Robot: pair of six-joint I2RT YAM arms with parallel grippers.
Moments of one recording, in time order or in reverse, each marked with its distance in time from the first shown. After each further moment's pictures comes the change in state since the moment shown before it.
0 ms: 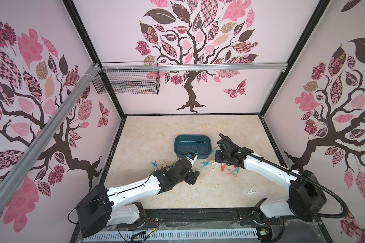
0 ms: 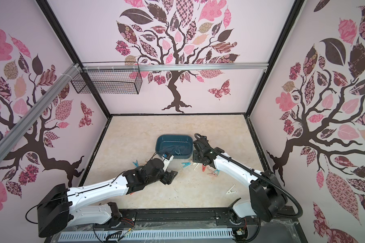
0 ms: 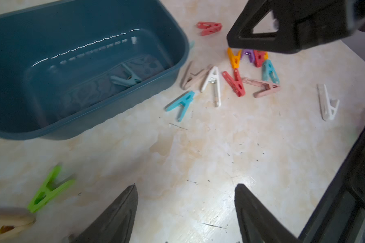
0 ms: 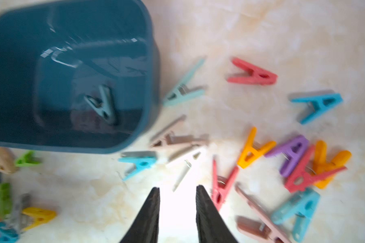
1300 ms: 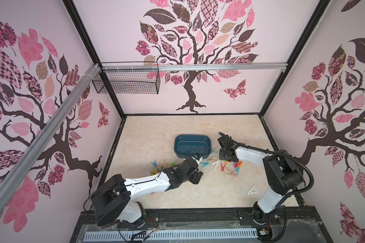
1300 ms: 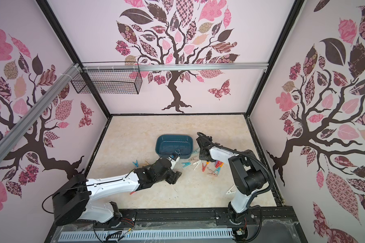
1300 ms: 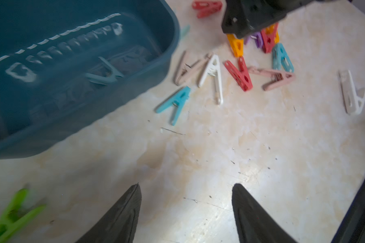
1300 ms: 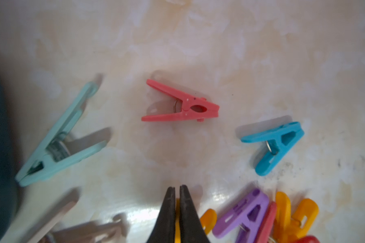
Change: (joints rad) left arm 0.079 0.114 0.042 0.056 0.019 -0.028; right arm -0.116 0.297 0.097 0.072 0.133 -0.094
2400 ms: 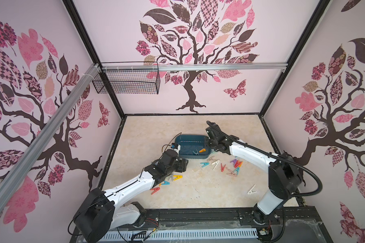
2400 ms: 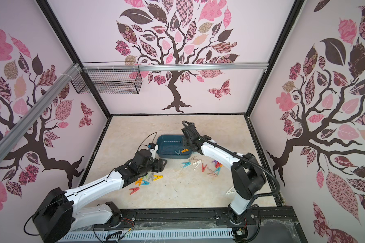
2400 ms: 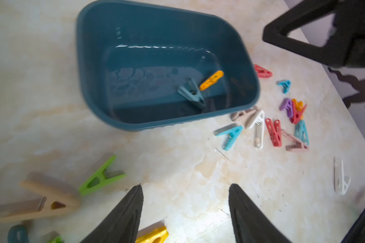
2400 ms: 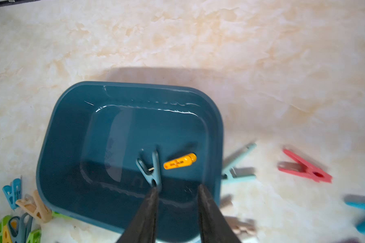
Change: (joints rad) left arm 0.170 -0.149 -0.074 -0.019 0.057 -0.100; right arm 0.139 -0.068 0.196 0.043 -0.105 -0.003
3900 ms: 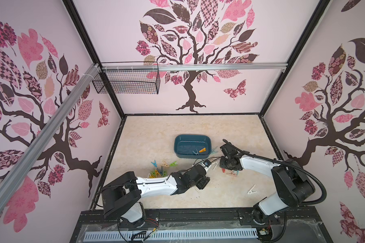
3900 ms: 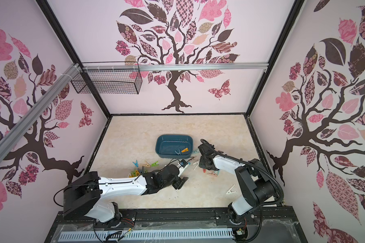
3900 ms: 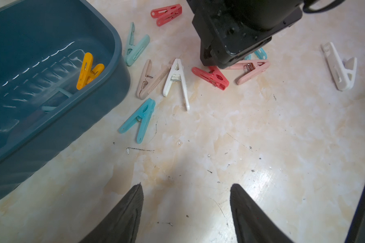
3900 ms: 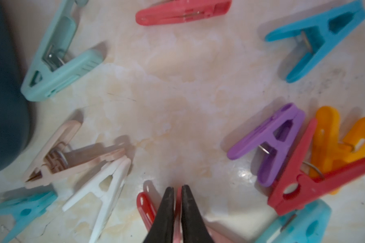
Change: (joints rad) left arm -0.340 0.309 0.095 0.150 -0.143 0.229; right arm -0.127 -0.050 -0.386 0.011 -0.045 0.153
